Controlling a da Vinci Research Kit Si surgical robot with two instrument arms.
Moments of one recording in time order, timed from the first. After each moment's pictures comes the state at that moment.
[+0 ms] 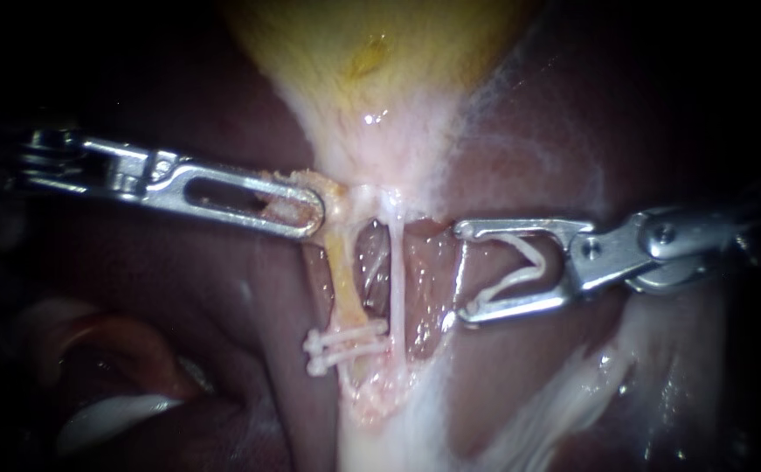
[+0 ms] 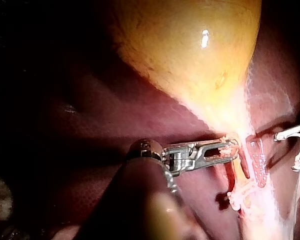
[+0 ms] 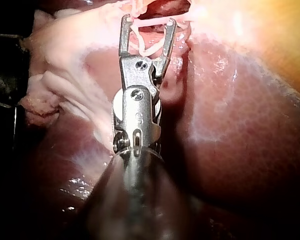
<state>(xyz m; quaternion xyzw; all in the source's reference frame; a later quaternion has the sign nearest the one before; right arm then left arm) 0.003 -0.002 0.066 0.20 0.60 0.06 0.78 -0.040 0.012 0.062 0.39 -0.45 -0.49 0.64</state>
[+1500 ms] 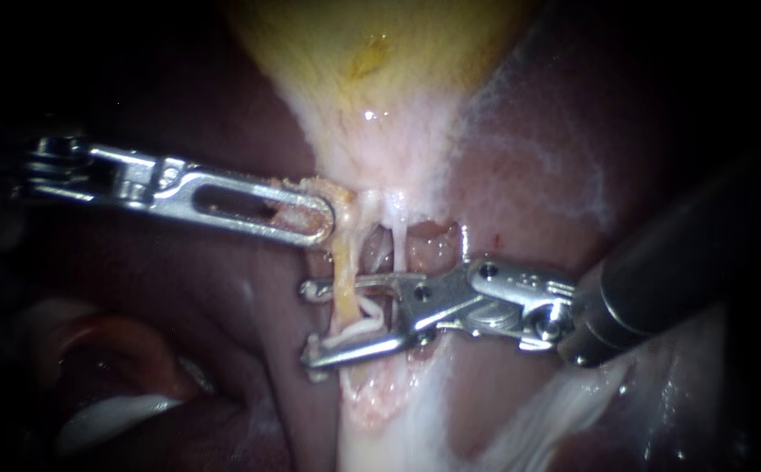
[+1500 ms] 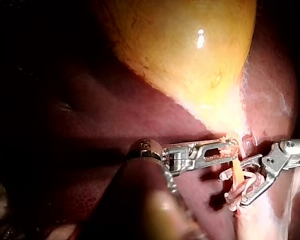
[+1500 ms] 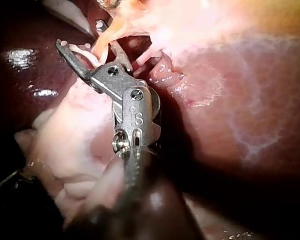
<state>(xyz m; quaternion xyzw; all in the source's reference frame) 0.016 -0.005 0.072 0.35 0.63 0.17 0.67 -0.041 0.012 0.061 0.38 -0.45 -0.49 0.64</state>
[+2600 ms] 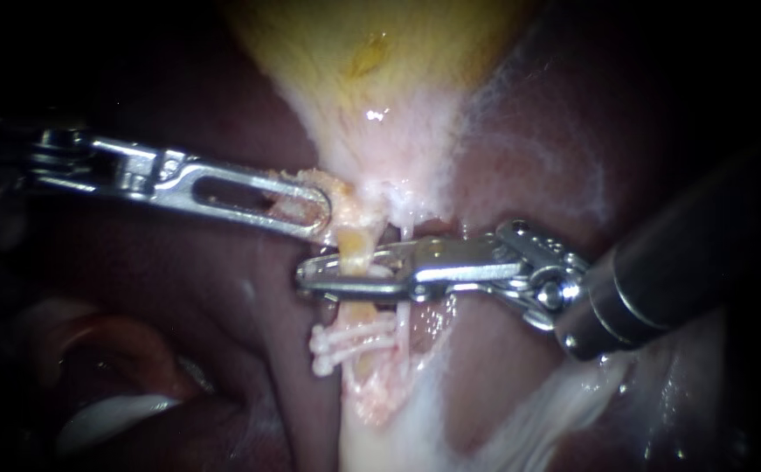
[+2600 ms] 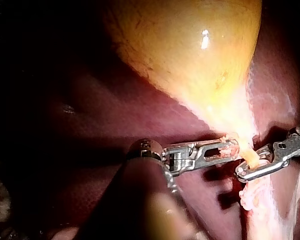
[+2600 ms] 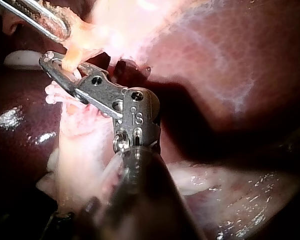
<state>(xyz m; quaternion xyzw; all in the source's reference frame) 0.013 -0.002 0.071 0.40 0.60 0.27 0.64 -0.040 0.012 0.062 0.39 -0.45 -0.49 0.64</state>
